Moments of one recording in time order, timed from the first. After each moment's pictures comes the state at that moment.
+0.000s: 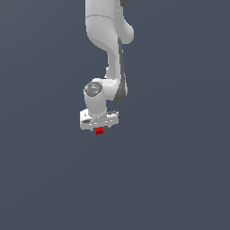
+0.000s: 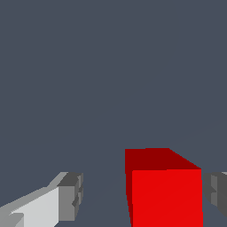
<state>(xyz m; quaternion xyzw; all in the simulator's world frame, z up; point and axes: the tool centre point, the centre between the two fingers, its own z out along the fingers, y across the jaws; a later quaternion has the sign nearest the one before) -0.053 -0.082 0.038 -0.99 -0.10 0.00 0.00</state>
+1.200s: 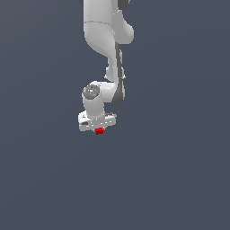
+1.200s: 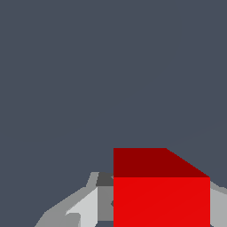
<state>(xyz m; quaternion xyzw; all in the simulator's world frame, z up) -0.057 -0.094 0.020 -0.99 -0.12 0.00 0.00</state>
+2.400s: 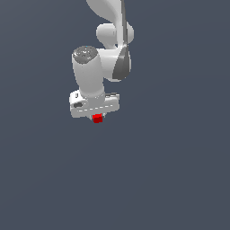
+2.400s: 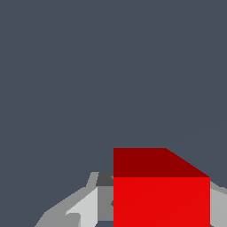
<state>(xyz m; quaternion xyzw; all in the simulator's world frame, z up) -0.028 -0.082 0.176 -0.99 -0.12 0.00 0.00</state>
